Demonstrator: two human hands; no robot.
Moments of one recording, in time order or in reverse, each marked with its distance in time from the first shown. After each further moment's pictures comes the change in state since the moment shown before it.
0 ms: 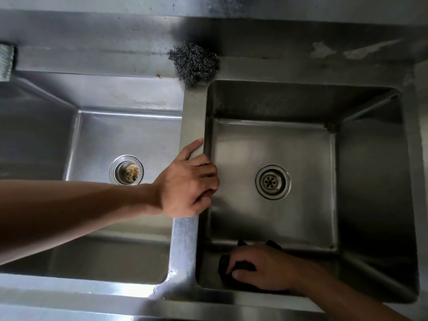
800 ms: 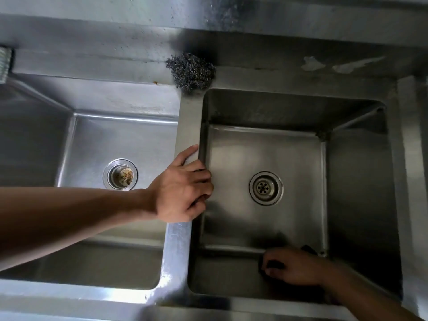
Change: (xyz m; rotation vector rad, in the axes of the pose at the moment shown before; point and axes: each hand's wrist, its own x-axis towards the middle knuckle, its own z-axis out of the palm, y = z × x) left_hand 0.000 0.000 0.000 0.005 -0.009 0.003; right_hand -0.051 0.074 -0.017 -0.039 -0.024 0.217
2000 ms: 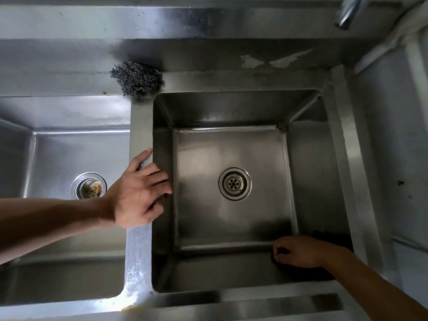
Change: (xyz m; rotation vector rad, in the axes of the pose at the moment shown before) left_hand 0.002 0.002 0.002 0.125 0.000 0.026; right_hand -0.069 0.053 -0.020 -0.037 -0.017 0.235
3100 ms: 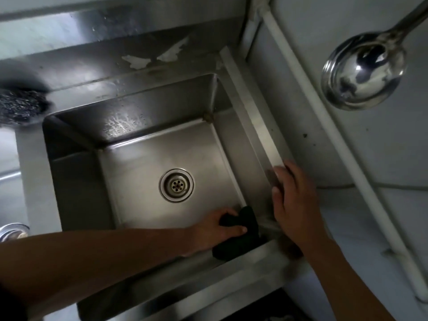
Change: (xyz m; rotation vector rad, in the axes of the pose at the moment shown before) left_hand 0.164 0.245 0.081 -1.386 -0.592 -0.580; right_hand -0.075 0.043 0.032 0.082 1.495 0.234
